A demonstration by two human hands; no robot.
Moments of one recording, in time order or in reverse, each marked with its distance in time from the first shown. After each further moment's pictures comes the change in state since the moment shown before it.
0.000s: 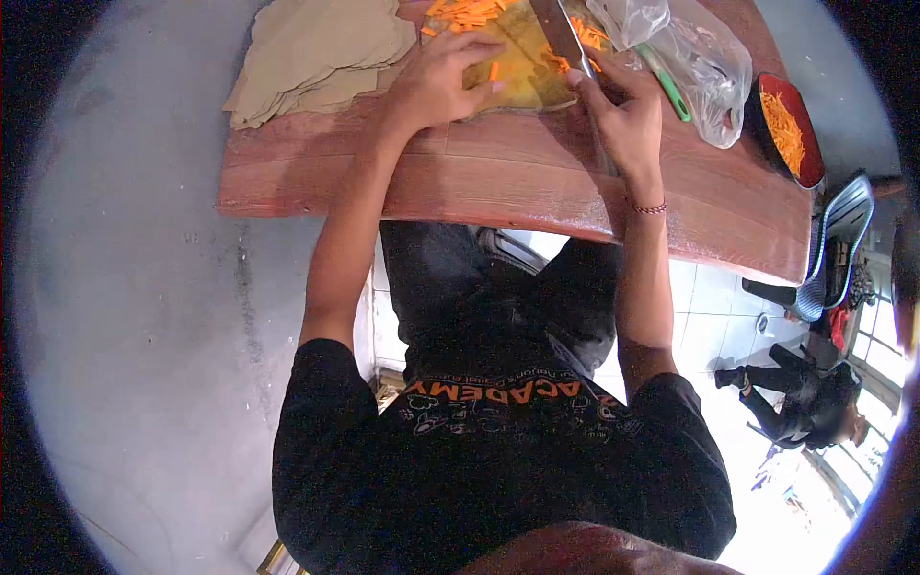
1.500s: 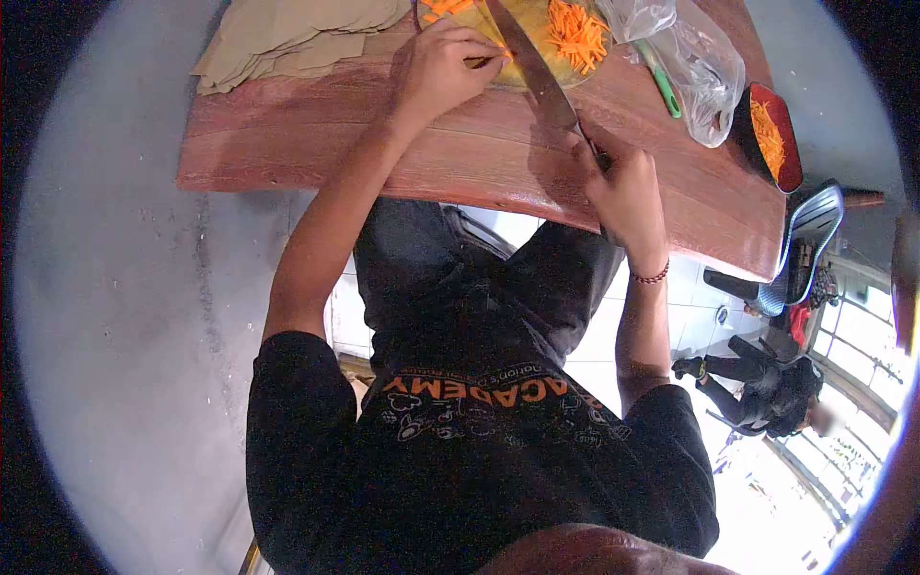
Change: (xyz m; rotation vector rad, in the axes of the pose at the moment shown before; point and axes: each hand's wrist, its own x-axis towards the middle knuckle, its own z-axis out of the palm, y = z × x) left_hand -0.016 0.013 0.033 -0.053 0.297 -0.100; right_hand -0.067 -0.033 -0.025 -0.388 -0.278 0.022
